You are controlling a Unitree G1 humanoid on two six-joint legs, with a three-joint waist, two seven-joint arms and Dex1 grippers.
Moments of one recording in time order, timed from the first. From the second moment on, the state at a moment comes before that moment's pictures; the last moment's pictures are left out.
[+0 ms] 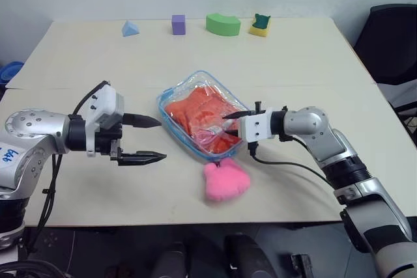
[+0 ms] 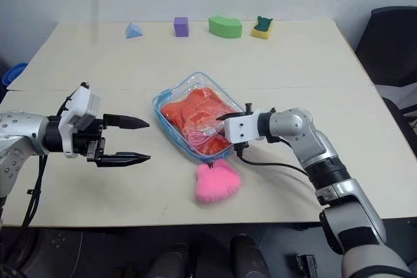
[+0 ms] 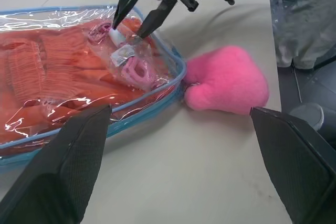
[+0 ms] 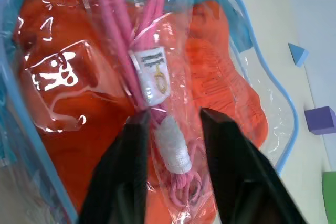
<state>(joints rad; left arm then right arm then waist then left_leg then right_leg) -0.43 1.00 0.12 -0.28 -0.64 0.67 -1.14 -0.80 -0.56 0.33 0.38 -0.19 -0.42 0.98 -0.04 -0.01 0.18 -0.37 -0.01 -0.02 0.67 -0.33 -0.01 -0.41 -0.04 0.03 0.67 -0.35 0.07</state>
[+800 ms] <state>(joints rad) -0.65 0.82 -0.06 -0.12 -0.54 0.56 -1.21 -0.15 -1.05 -0.22 0.03 -0.14 -0.08 0.93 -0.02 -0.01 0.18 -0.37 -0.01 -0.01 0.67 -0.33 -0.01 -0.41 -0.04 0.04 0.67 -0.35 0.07</state>
